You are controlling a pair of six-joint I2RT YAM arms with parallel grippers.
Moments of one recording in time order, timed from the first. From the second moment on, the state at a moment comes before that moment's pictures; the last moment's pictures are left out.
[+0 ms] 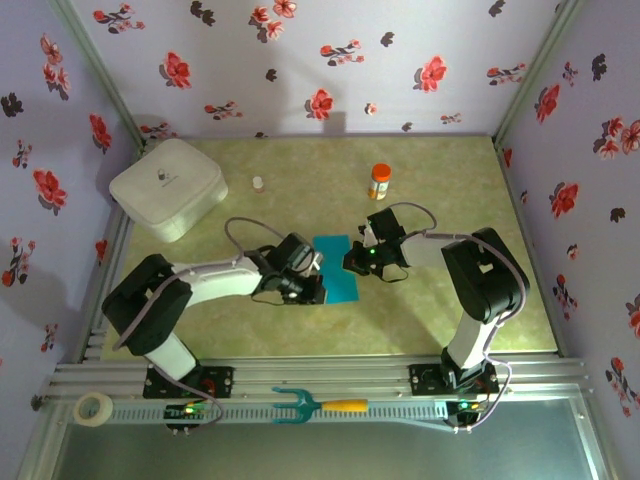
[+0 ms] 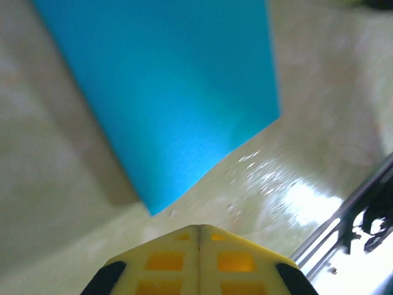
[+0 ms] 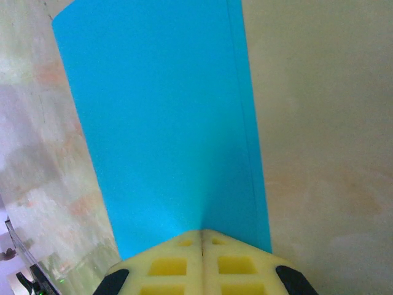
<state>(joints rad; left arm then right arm) -0.85 1.62 0.85 -0.27 0.42 -0.72 0.48 1.77 0.82 -0.12 -0.54 0.72</state>
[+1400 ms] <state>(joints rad) -0.55 2.00 1.14 -0.04 0.62 -0.76 0.48 1.77 0.82 -0.13 -0.55 0.71</state>
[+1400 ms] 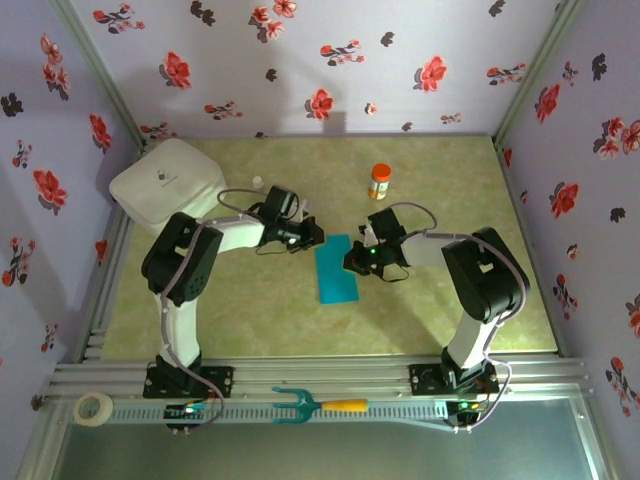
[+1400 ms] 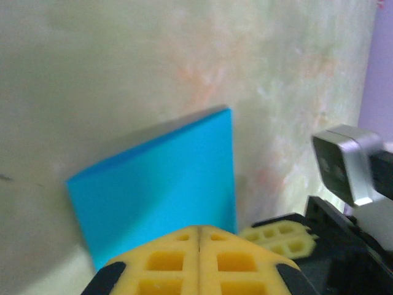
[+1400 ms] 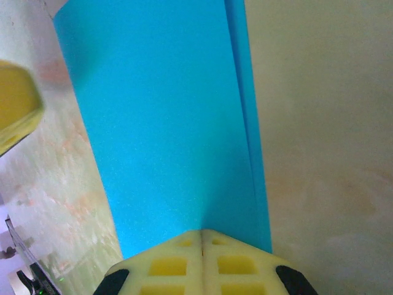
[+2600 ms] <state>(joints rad) -0.54 1.98 1.32 -0.30 0.36 -0.83 0.47 1.76 0.80 -0.09 -0.58 0.74</state>
